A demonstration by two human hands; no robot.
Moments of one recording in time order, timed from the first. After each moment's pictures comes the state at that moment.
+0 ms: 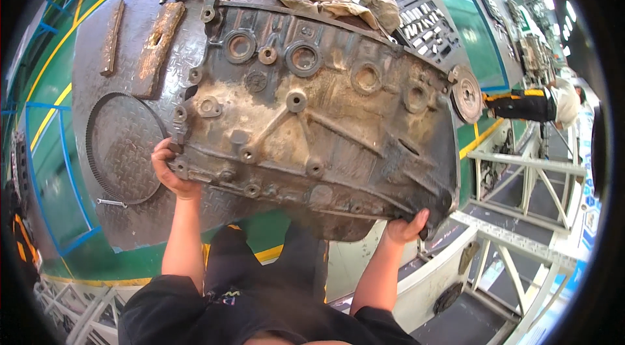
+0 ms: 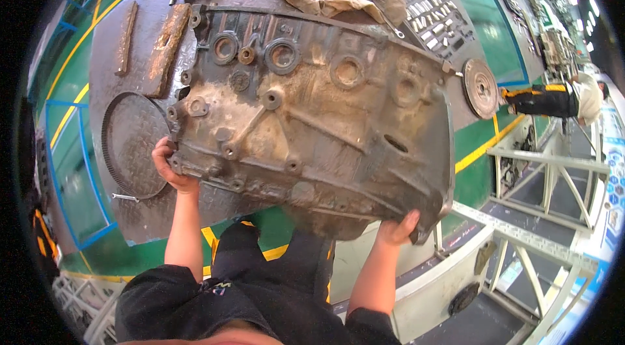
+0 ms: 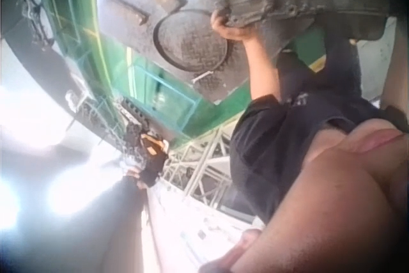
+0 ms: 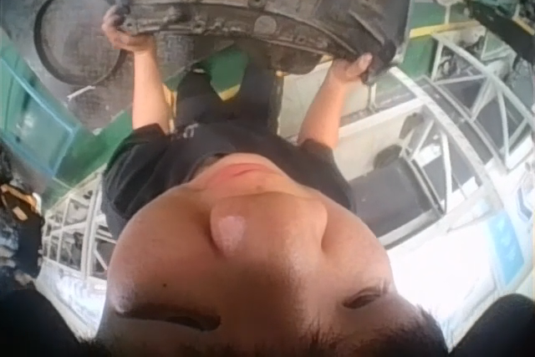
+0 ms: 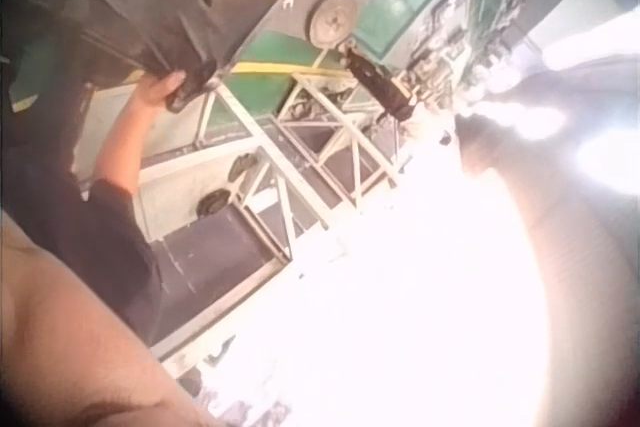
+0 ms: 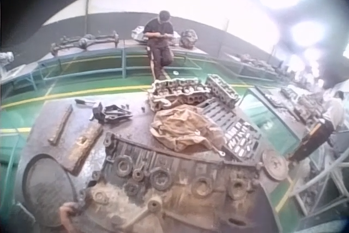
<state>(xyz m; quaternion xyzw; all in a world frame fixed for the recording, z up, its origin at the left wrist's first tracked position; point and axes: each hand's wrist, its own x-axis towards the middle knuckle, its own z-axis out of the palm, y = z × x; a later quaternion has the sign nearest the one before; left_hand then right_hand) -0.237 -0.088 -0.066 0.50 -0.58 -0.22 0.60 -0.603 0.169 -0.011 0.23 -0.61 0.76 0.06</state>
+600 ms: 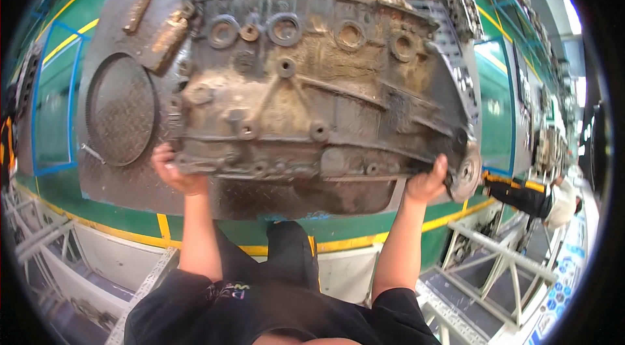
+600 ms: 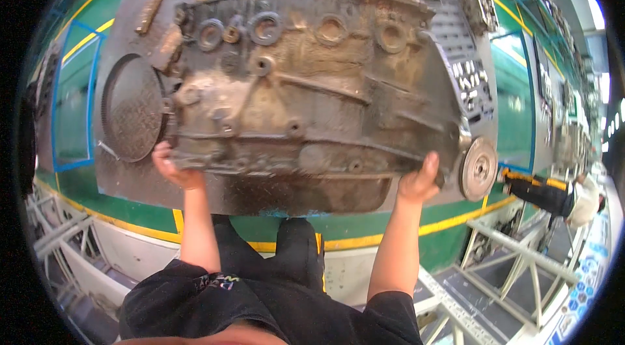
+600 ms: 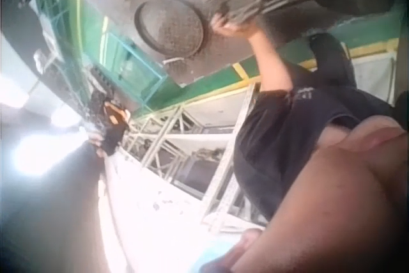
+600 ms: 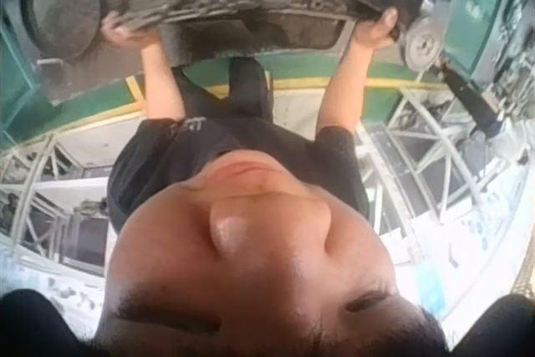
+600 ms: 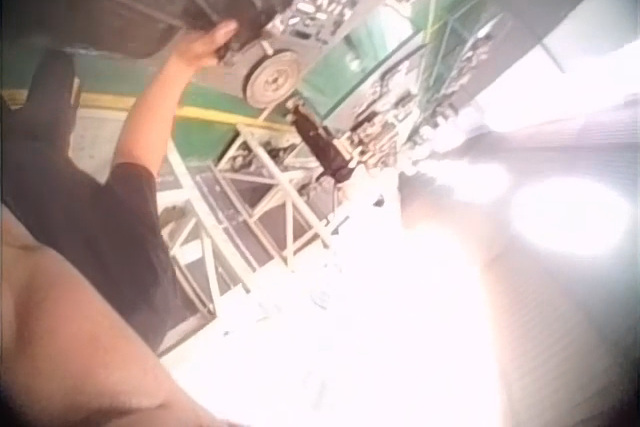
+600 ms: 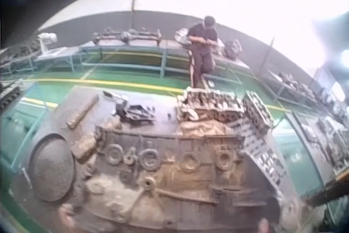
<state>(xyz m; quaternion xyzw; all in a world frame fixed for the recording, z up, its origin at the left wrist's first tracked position) -0.336 -0.067 -0.073 0.62 -0.42 -0.02 0.66 -0.810 -0.028 -0.028 0.60 -0.64 0.40 0.25</state>
